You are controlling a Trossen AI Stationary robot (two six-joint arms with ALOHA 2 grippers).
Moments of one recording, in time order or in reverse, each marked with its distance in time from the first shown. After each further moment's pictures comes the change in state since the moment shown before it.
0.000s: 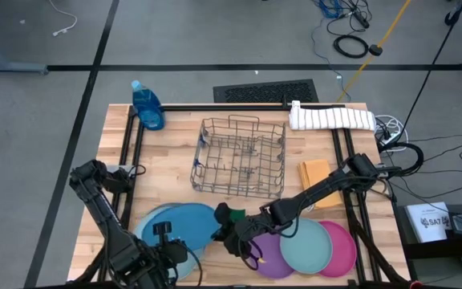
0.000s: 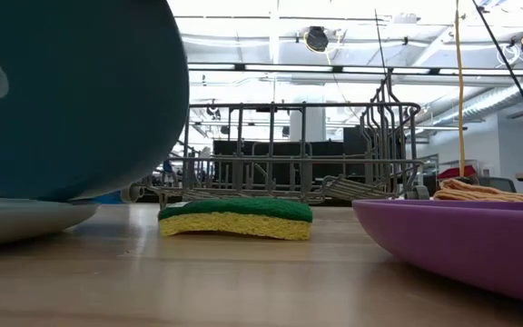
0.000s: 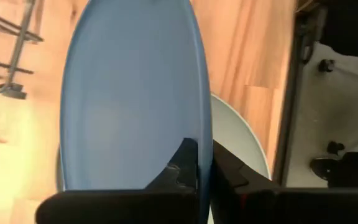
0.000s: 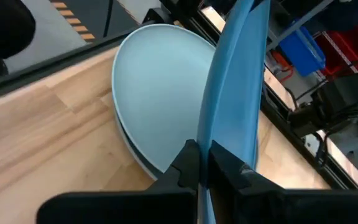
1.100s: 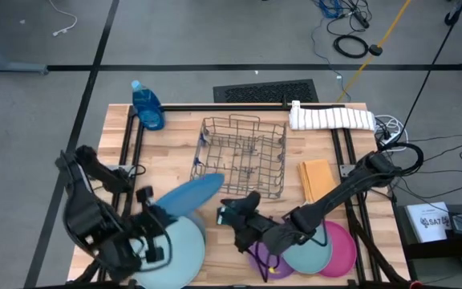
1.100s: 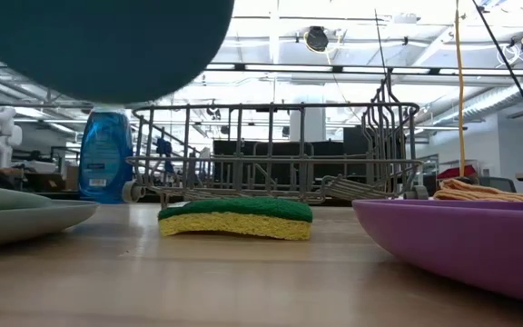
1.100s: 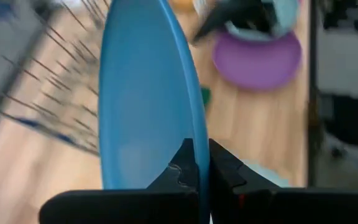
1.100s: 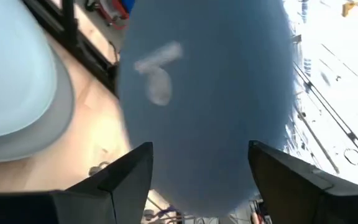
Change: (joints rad) left arm 0.008 -0.187 0.214 -0.247 -0.392 0.032; right arm 0.130 -0.138 0.000 0.132 0.837 -0.309
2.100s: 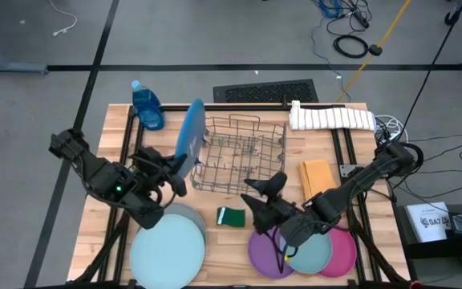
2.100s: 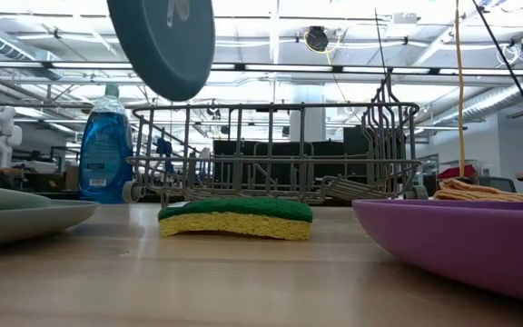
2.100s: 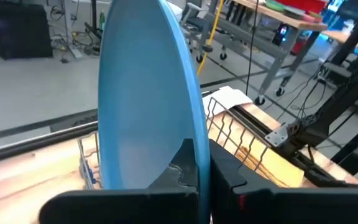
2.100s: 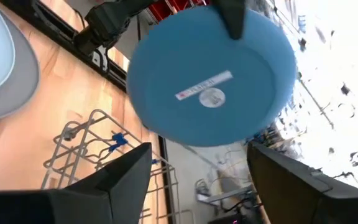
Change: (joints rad) left arm 0.281 -0.252 -0.345 0.244 -0.491 -0.403; right arm 0.022 -0.207 -0.002 -0.403 0.132 0.290
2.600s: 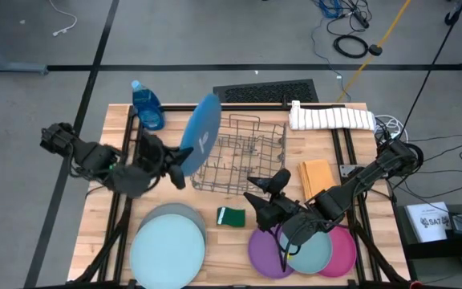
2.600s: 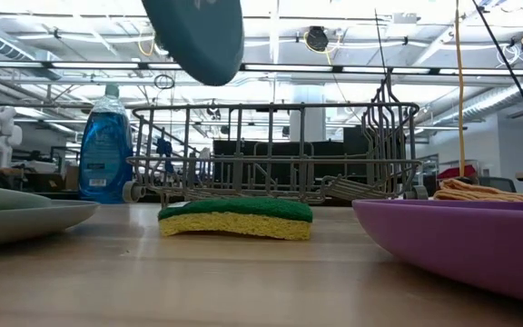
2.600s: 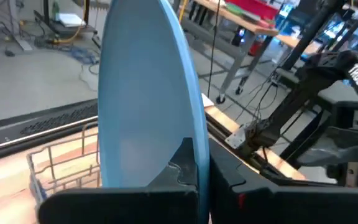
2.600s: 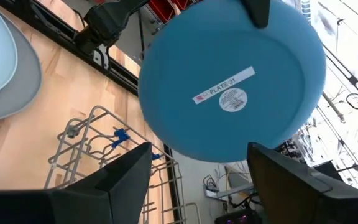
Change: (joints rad) left arm 0.113 -0.154 -0.112 0.512 0.174 0.517; right arm 0.001 -0.026 0.000 -0.067 -0.003 0.072
